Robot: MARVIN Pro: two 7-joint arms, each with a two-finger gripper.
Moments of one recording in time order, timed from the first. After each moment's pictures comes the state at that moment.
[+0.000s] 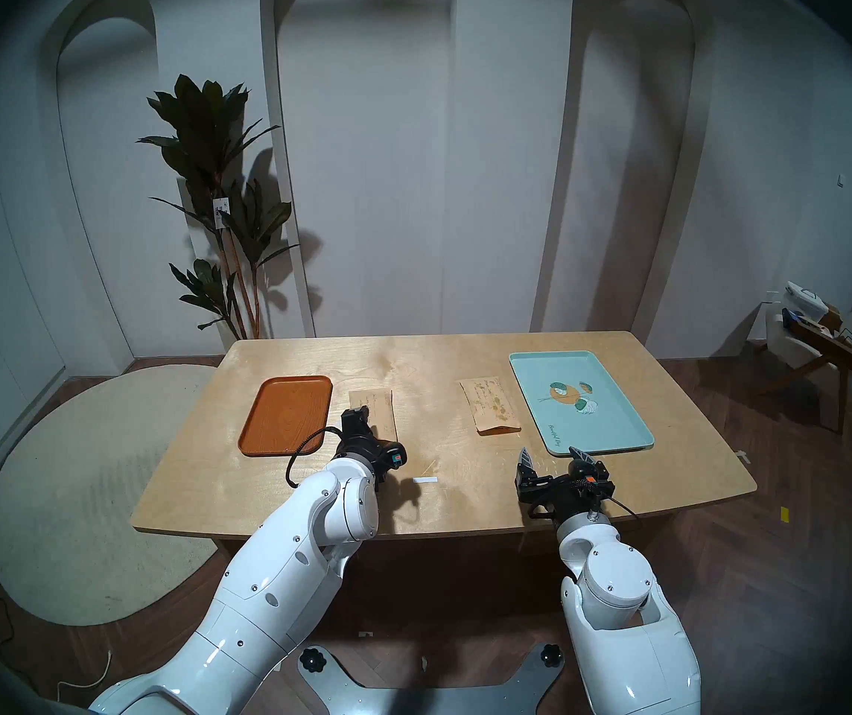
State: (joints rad) left arm 1.46 -1.30 -1.15 -1.53 1.02 0.42 -0.27; right arm -1.87 -1.56 1.55 -1.75 0.00 0.03 -0.02
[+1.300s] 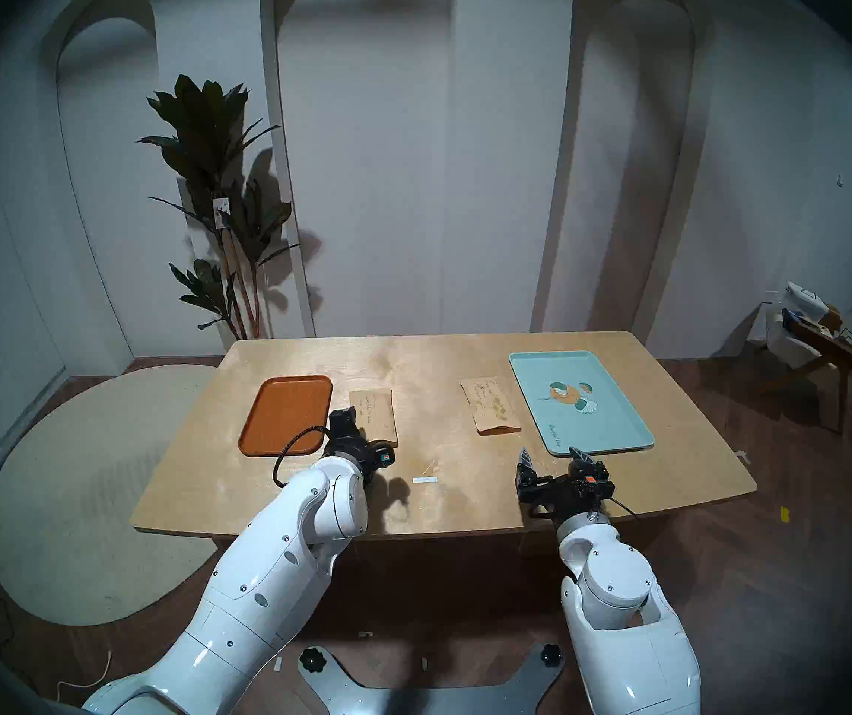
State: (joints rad) left arm 1.46 -1.31 -1.16 -1.55 1.04 0.46 -0.31; right arm -1.87 -1.56 1.55 -1.75 0.00 0.03 -0.02
